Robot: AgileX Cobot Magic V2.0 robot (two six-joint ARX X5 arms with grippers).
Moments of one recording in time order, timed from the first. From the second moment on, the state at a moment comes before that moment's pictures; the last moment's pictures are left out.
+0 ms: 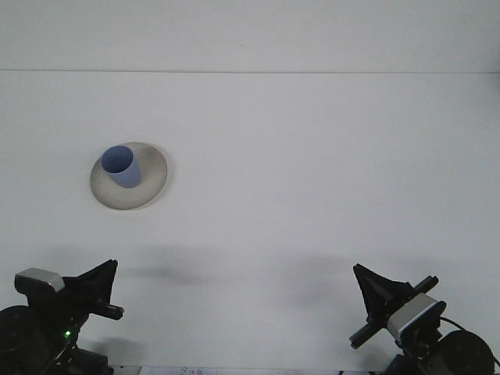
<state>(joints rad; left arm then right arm) -0.23 0.29 0.80 -0.72 0.14 -0.27 0.77 0.16 0.59 -0.53 0.16 0.03</state>
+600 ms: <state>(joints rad) -0.23 0.29 0.80 -0.71 0.14 -0.27 0.77 0.16 0.59 -0.53 0.16 0.03</state>
